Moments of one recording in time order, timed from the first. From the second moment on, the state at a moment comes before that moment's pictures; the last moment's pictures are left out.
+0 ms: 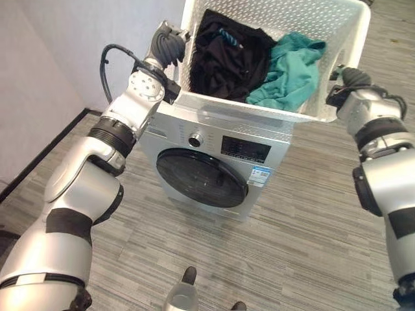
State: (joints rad) left arm -1.40 0.49 -0.73 0.89 -0.46 -0.01 0.22; right arm -1.47 -0.62 0.47 1.46 0.87 0.13 -0.22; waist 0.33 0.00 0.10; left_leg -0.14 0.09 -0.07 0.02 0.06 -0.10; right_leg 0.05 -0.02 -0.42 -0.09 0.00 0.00
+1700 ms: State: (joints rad) left arm -0.74 1.07 -0.34 0.28 -0.41 -0.08 0.24; right arm -0.92 -0.95 0.25 0.74 0.68 0.07 -0.12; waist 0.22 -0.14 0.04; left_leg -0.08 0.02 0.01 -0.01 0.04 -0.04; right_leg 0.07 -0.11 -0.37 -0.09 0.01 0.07
